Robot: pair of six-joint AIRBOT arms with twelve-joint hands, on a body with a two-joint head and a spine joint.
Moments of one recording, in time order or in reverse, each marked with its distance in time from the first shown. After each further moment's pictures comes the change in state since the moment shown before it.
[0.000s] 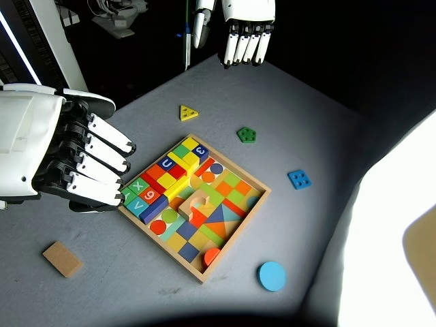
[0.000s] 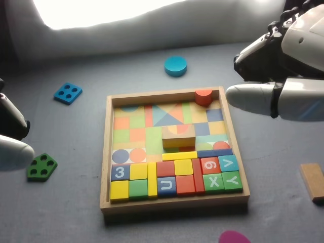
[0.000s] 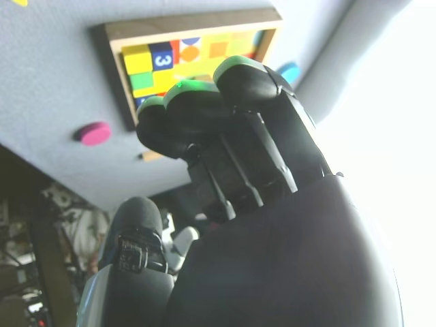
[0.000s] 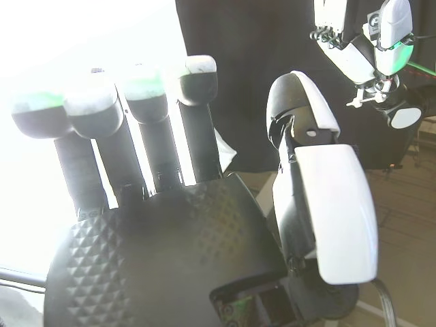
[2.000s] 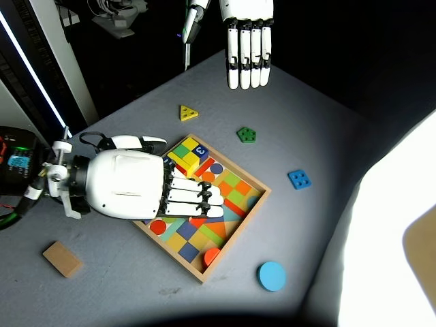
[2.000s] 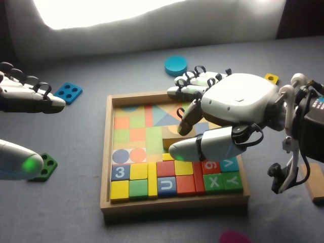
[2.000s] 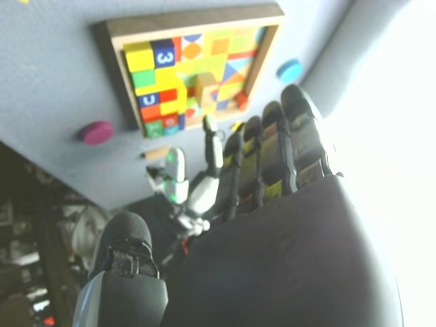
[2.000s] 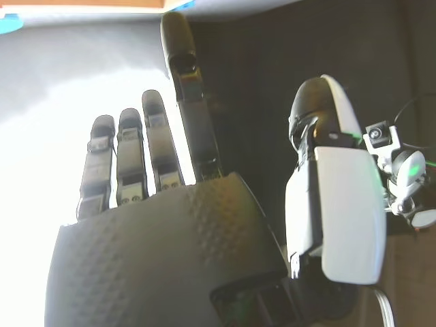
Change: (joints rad) left arm -0.003 -0.001 -0.011 0.000 -0.003 0.000; right arm -0.064 -0.430 0.301 0.240 -0.224 -0.235
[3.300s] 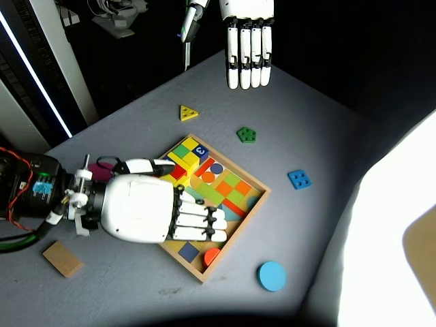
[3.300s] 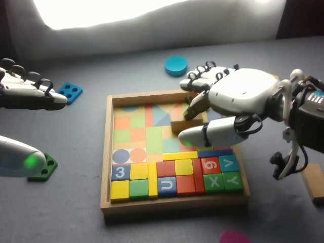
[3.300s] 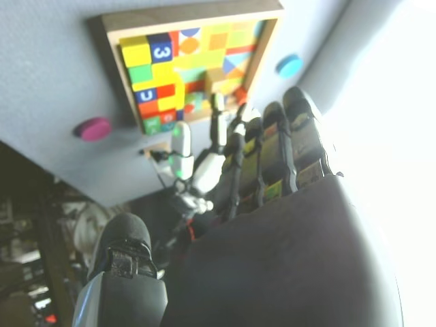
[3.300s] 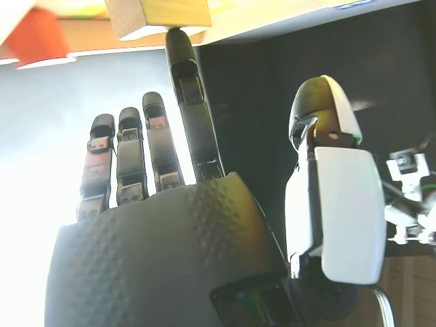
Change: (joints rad) left arm -0.010 -0.008 0.004 0.000 0.000 0.000; right arm -0.024 -0.067 0.153 0.019 0.011 -0.011
